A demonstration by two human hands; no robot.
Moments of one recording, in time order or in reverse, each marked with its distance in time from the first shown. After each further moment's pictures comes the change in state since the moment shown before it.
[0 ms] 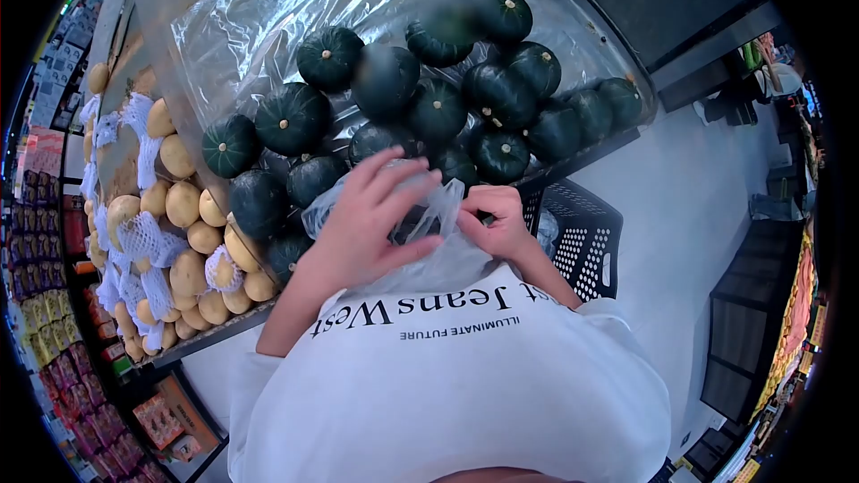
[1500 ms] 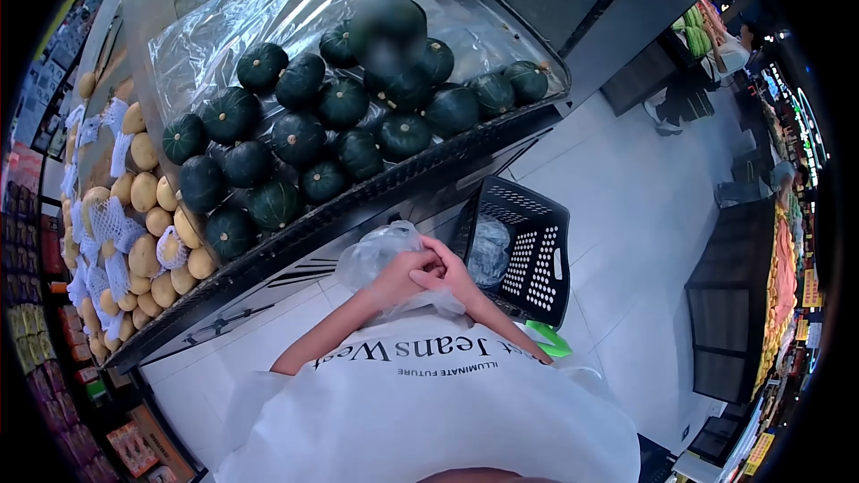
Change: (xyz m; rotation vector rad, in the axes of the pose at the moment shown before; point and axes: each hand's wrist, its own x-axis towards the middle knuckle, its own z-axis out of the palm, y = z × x) left_hand -0.051 0.096 0.210 -0.830 -0.275 -0.375; right_hand -0.181 -0.024 -0.017 0.482 0.048 0.721
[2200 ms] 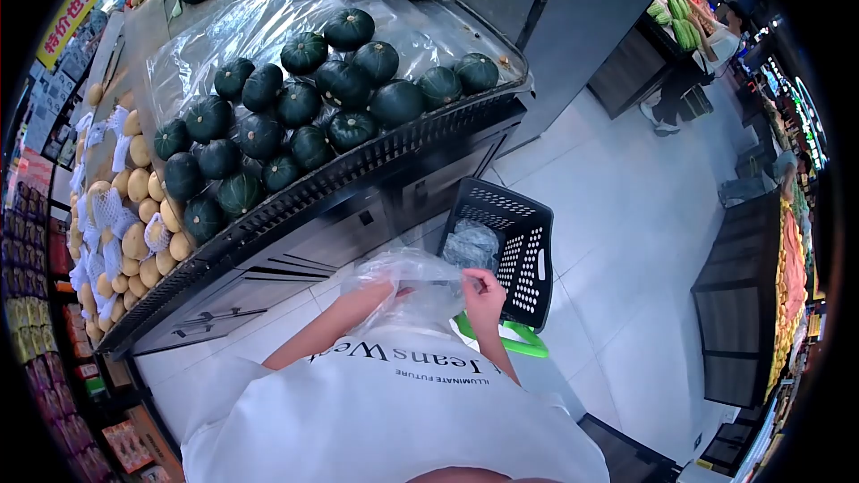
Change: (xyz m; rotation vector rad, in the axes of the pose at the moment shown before) left_hand -0.025 -0.064 0.077 0.429 -0.093 -0.126; right_hand -0.113 0.055 -0.093 -0.166 0.723 -0.235
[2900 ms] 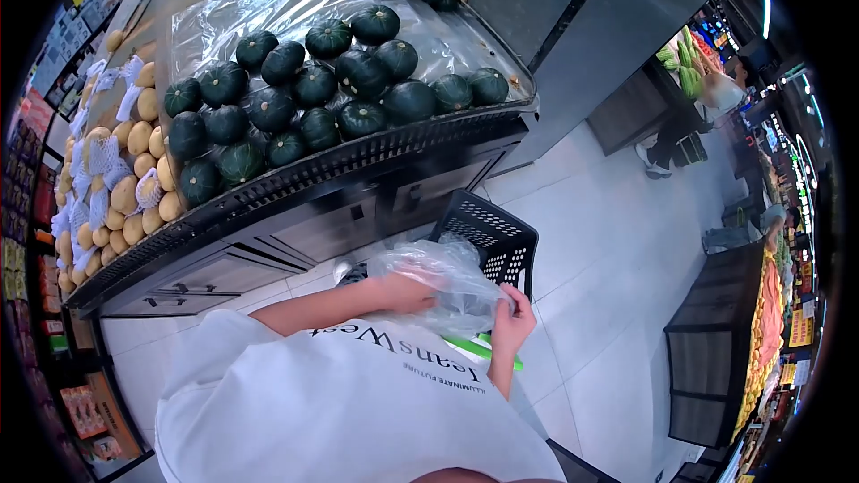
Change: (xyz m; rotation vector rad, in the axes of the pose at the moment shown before) left_hand 0.043 0.101 0.005 0.480 -0.291 0.246; right_hand -0.012 -0.032 -0.065 -0.137 0.209 -0.100
